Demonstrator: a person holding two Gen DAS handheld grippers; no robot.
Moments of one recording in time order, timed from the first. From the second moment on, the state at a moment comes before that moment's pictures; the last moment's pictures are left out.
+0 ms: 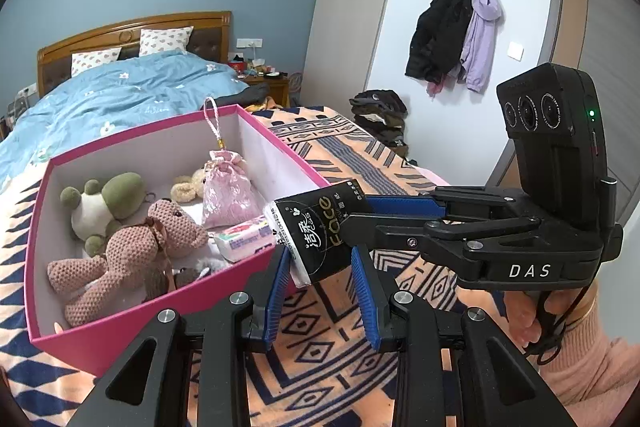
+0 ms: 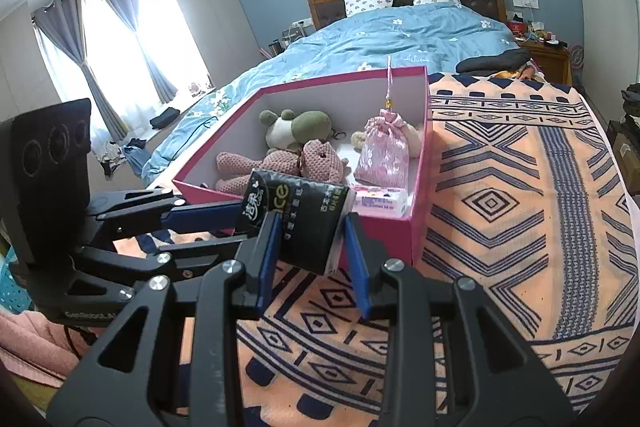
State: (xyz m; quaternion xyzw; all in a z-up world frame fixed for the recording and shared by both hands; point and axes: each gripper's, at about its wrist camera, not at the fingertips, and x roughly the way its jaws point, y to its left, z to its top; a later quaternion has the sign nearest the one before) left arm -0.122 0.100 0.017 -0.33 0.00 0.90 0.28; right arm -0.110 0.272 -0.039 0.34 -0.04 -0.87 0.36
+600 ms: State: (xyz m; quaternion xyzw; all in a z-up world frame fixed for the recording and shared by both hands) left arm -0.147 0.097 0.022 -0.33 -0.01 0.90 0.27; right arm -0.135 0.268 -0.031 0.34 -0.03 -0.87 0.36
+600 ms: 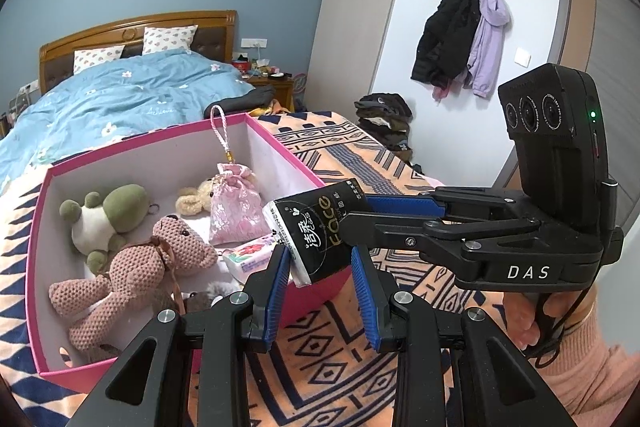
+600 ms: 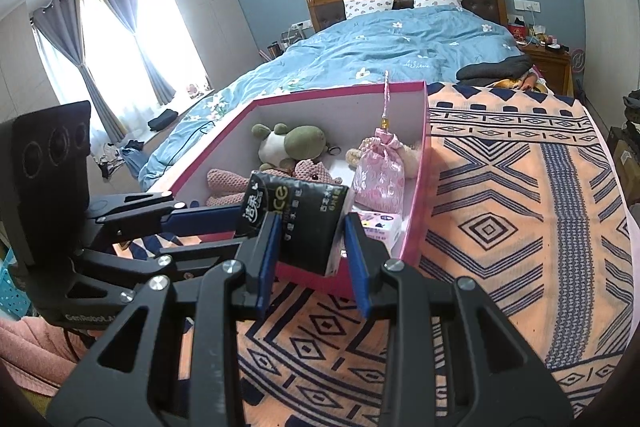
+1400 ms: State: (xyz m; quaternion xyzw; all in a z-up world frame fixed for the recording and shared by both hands) left arm -0.180 0.097 0.004 -0.36 -0.01 0.90 0.25; right arm -0.168 0.254 -0.044 0.37 -0.02 -0.86 0.35
